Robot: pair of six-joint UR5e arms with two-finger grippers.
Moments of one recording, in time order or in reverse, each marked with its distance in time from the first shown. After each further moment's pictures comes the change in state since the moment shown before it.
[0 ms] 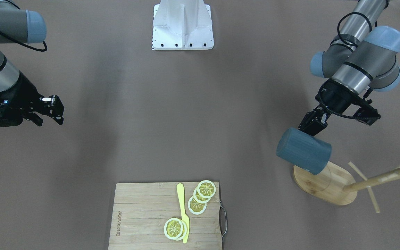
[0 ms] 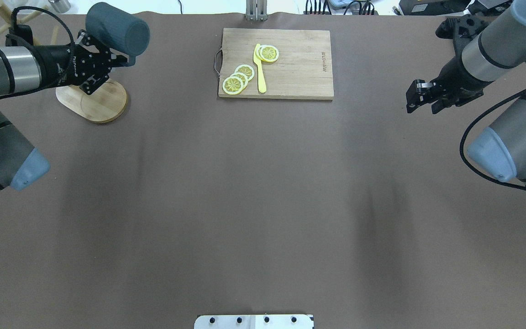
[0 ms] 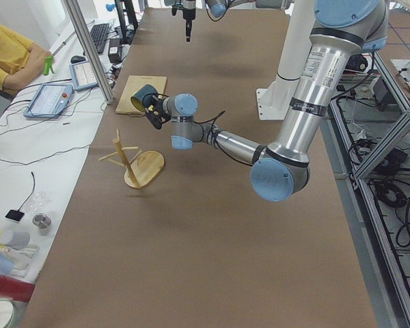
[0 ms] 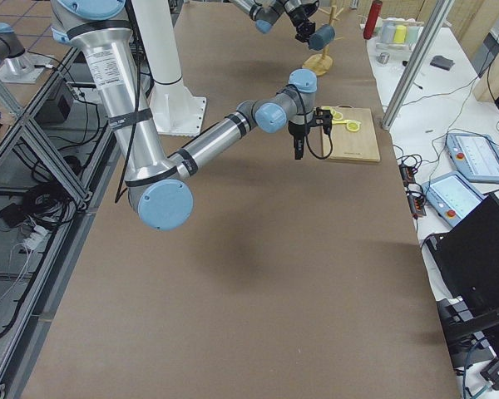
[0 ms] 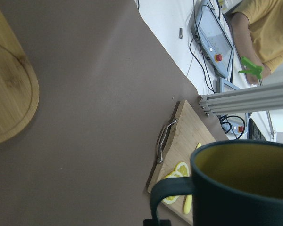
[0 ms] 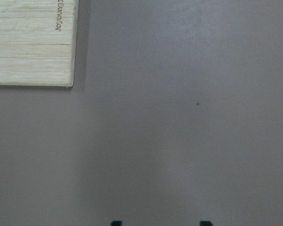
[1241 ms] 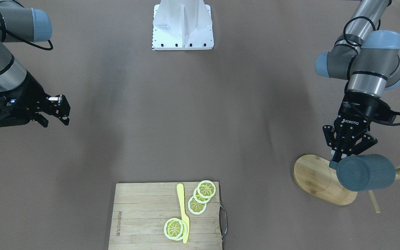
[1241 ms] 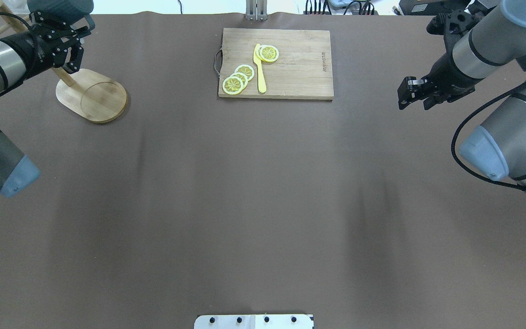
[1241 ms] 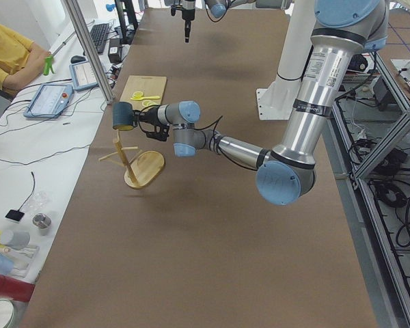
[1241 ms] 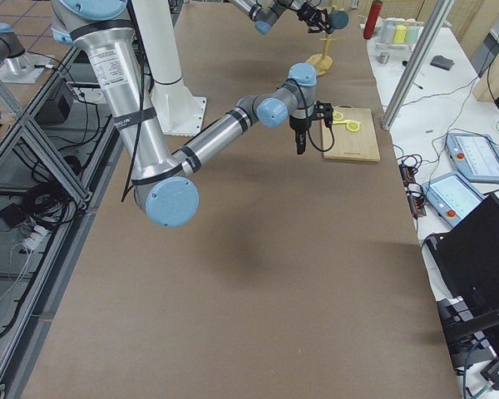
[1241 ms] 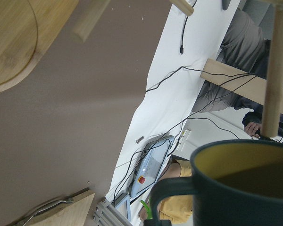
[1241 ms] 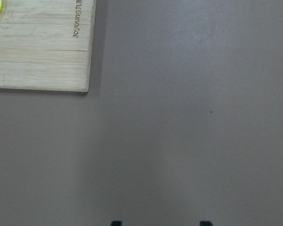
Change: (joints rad) left arm -0.002 0.052 0.003 0.044 0.309 -0.574; right arm -0.014 0.027 0.000 0.000 -0.020 0.004
